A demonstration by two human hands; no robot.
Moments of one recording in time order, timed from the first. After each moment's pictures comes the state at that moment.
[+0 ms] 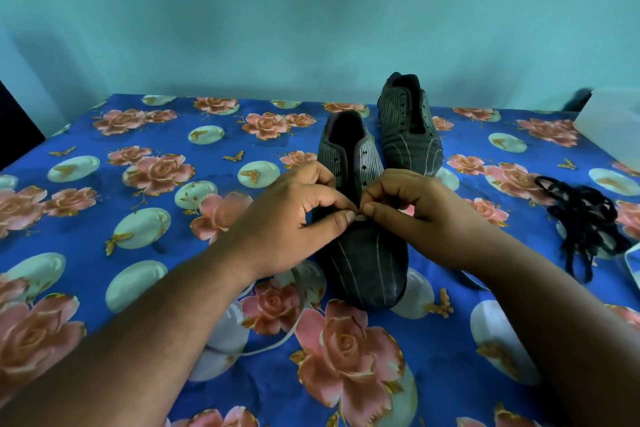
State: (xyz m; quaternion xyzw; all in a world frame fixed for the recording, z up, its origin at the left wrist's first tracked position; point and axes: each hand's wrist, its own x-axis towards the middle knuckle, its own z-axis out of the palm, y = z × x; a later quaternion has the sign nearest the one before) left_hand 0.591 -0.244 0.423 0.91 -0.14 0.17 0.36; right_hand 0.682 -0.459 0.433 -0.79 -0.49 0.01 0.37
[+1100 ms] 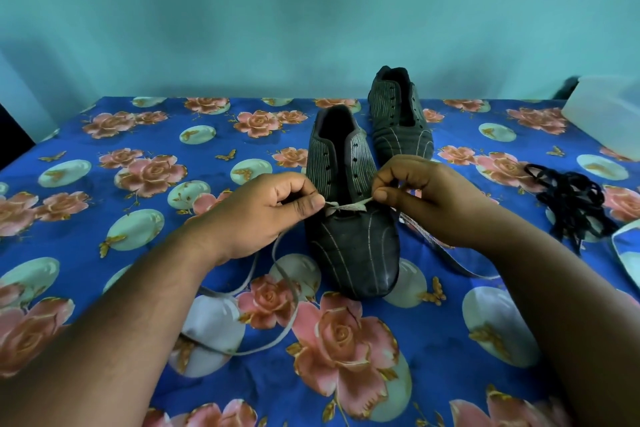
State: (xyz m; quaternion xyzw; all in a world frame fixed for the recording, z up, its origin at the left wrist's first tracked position) left_hand 0.590 -0.222 0.428 0.88 -0.08 0.01 0.48; right_hand 0.701 -0.478 0.428 -0.80 -0.49 -0.01 0.35
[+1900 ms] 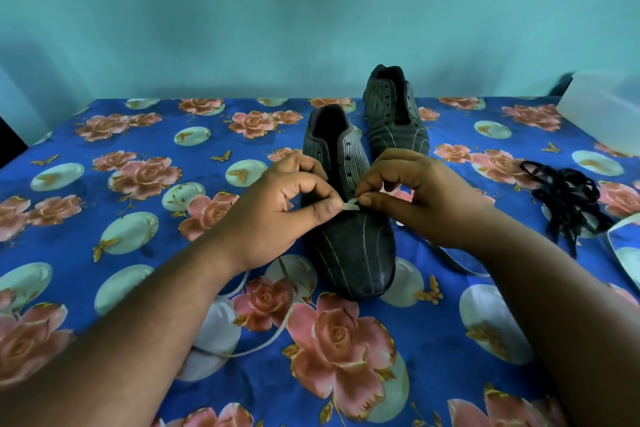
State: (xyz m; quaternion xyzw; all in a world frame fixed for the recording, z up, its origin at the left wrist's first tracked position) left_hand 0.593 -0.241 0.425 0.88 -0.12 0.11 0.45; right_hand 0.695 -0.471 0.434 -0.77 -0.53 -0.08 0.34
